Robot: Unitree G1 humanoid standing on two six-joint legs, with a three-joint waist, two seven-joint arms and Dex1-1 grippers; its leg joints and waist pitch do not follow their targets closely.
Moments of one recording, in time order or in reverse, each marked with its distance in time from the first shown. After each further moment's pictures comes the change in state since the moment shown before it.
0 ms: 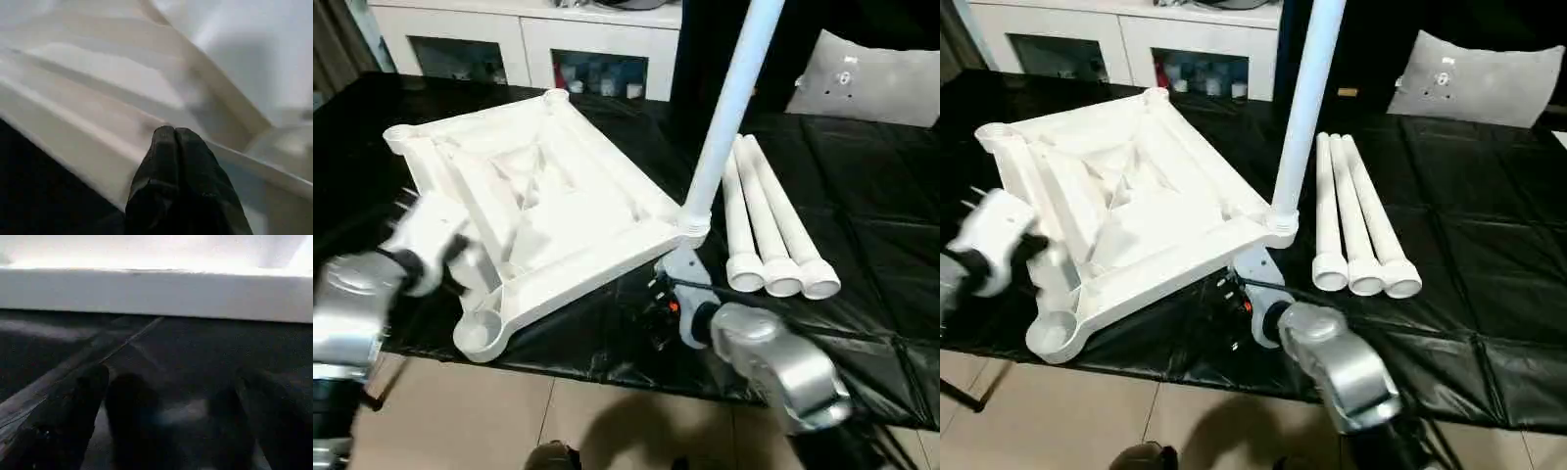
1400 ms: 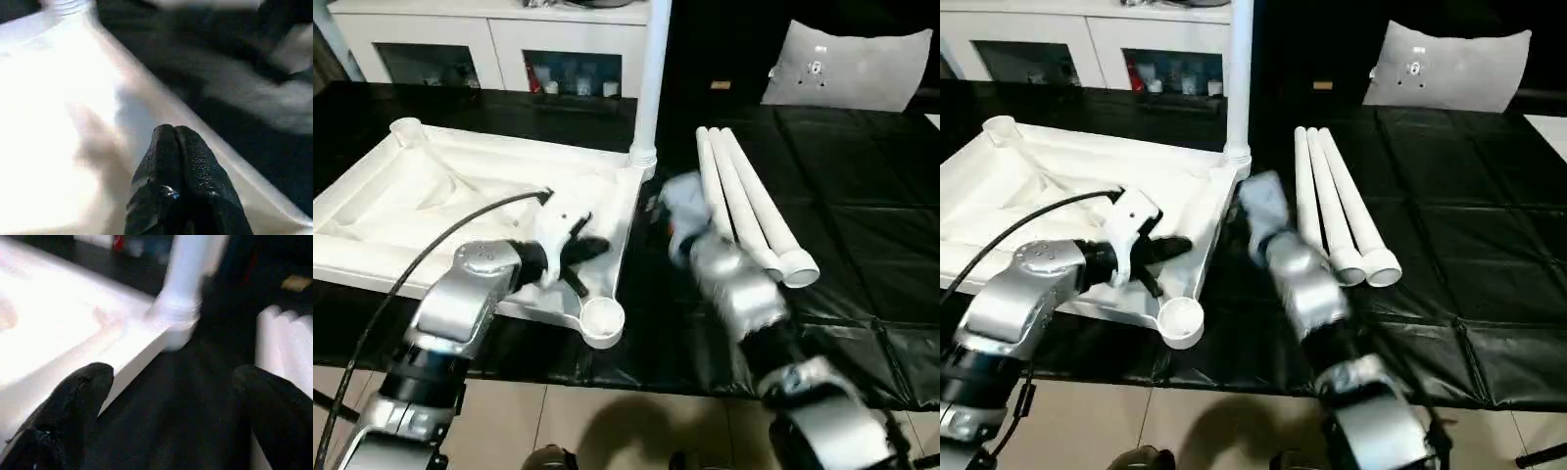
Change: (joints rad) left arm -0.189 -0.270 -0.166 0.071 -0.137 -0.078 -0.052; right arm -0.419 0.094 -0.221 0.570 -0.103 -0.417 -0.292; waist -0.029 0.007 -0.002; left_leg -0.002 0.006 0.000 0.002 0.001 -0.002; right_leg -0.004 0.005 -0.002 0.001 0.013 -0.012
